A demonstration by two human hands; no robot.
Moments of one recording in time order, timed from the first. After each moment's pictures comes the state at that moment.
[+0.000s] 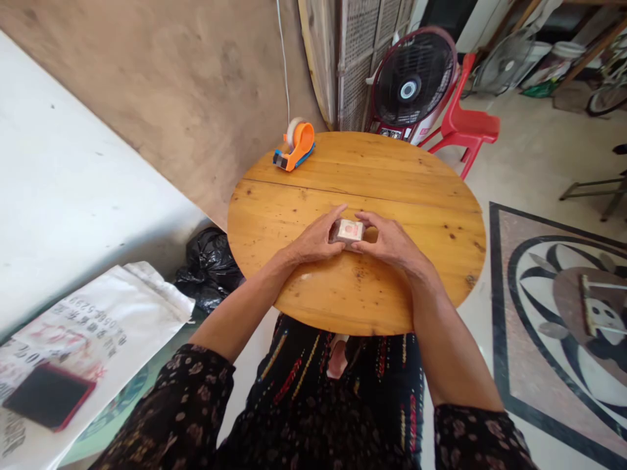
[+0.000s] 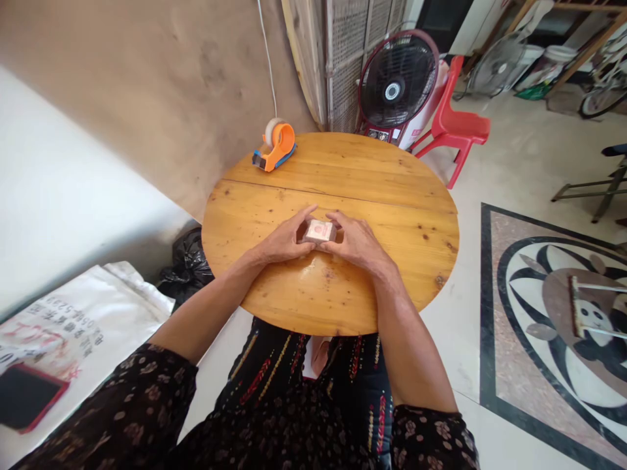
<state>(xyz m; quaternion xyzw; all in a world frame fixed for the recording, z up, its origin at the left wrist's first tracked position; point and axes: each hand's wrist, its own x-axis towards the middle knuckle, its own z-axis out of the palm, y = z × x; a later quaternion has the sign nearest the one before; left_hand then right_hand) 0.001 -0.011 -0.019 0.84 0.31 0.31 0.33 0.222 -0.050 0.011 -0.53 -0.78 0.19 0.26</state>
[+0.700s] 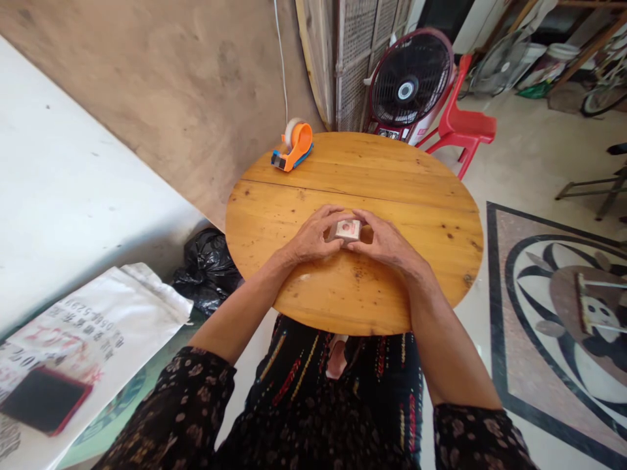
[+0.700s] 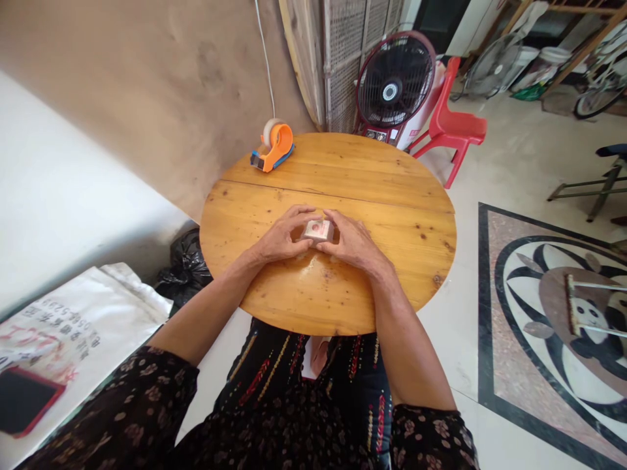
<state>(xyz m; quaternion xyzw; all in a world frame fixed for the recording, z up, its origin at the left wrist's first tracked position) 0.000 -0.006 -0.017 0.87 0.26 0.36 0.23 0.219 -0.050 0.008 -0.54 -0.77 0.21 0.26</state>
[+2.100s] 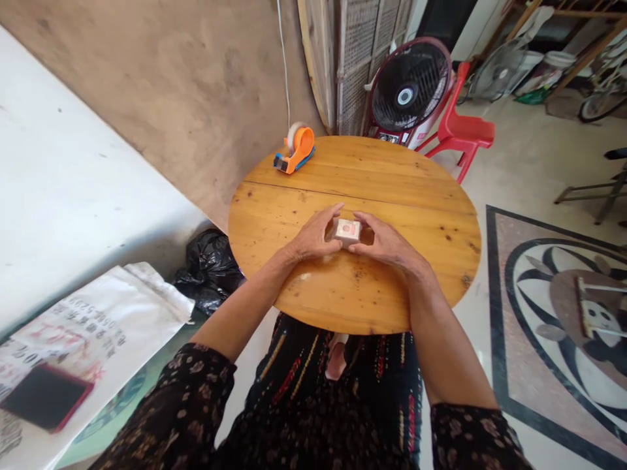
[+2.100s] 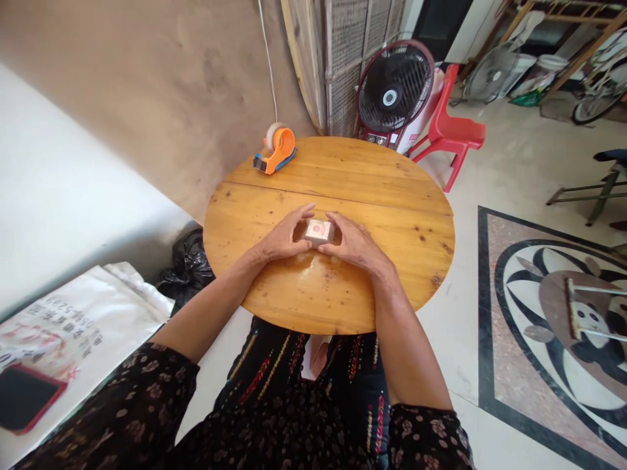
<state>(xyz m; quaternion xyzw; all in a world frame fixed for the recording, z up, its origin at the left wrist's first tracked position) -0.004 -0.004 -0.020 0.84 0.33 0.32 0.30 0.230 -0.045 -0.002 -0.53 -0.78 0.23 0.24</state>
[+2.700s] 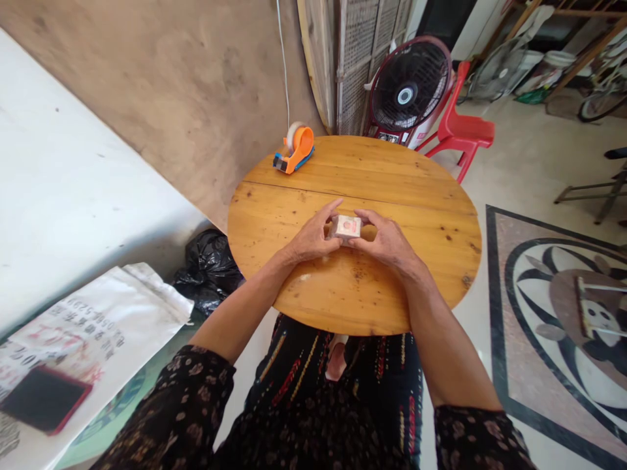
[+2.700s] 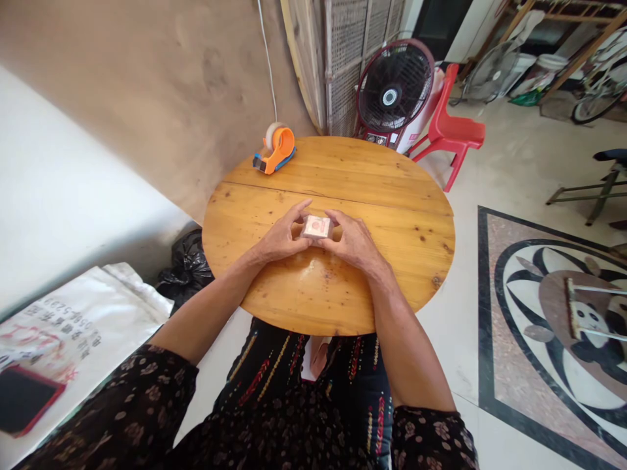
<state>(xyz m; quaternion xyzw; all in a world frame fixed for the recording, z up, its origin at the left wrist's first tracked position) 0.001 -0.010 -0.019 0.80 0.32 0.36 0.35 0.213 -0.050 0.016 -0.55 -0.76 0.19 0.30</state>
